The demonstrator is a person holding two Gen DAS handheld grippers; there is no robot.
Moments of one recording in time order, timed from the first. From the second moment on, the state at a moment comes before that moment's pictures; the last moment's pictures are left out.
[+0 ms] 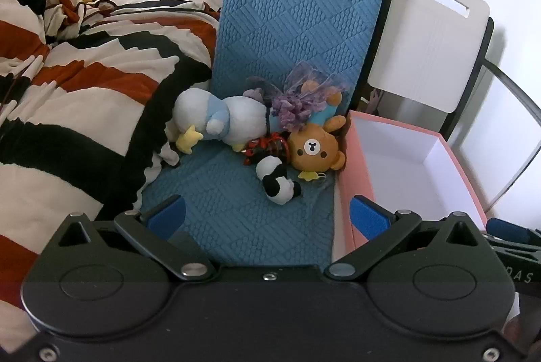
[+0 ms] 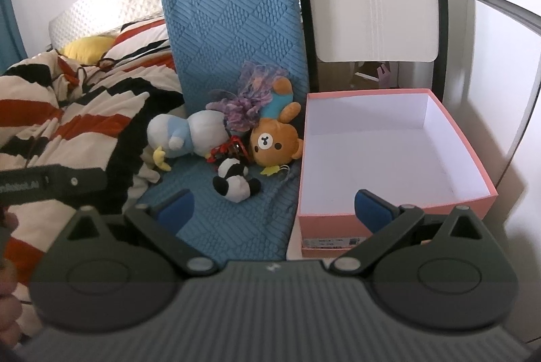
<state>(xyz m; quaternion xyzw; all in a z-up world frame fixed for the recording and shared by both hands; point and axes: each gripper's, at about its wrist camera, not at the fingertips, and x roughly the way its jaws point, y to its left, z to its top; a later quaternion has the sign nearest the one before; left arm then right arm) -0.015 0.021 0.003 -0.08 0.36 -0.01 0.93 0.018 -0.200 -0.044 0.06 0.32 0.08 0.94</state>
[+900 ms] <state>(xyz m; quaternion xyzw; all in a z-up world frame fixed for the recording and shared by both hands) -0.005 0.025 -0.004 -0.08 0.36 -0.02 0.93 0.043 -0.194 -0.049 0.06 0.34 0.09 0.93</state>
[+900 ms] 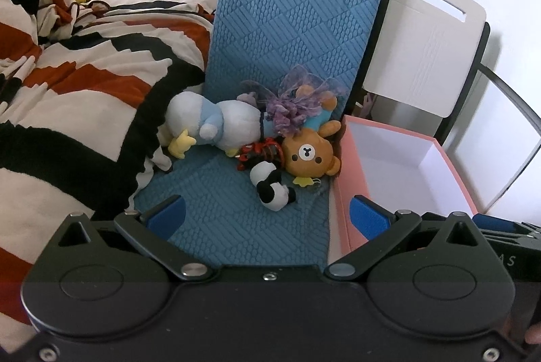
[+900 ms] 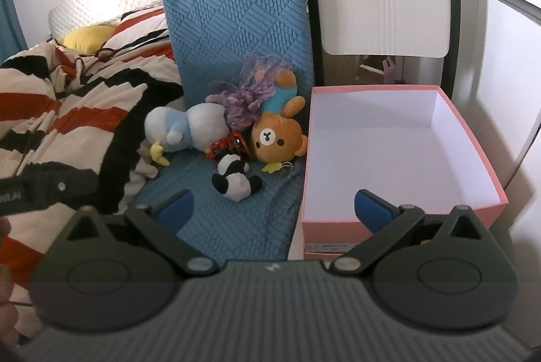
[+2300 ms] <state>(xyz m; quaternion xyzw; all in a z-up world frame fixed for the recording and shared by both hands) 0.110 0.065 -0.101 -0.13 0.39 -0.01 0.91 0.164 -0.149 -0.097 0.09 0.37 0.15 0.91</state>
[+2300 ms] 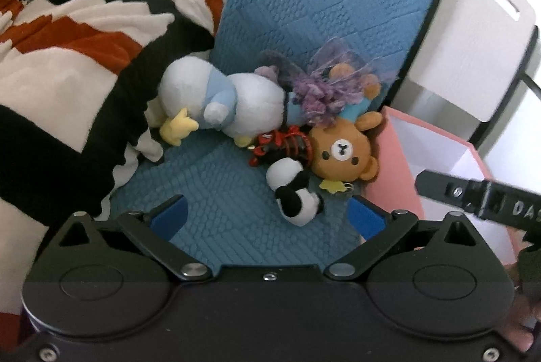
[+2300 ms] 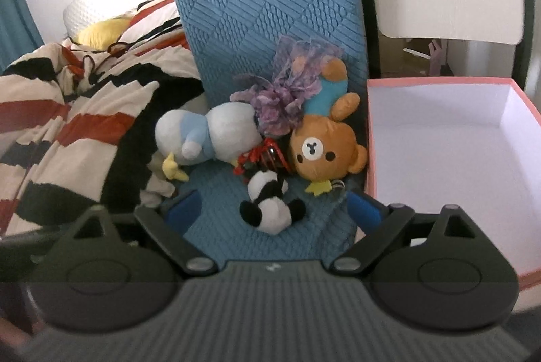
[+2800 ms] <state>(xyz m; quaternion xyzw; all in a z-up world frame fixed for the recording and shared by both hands) 0.179 0.066 -0.175 -0.18 0.45 -0.08 0.87 0.252 -0.117 -0.141 0.07 0.40 0.18 0.90</state>
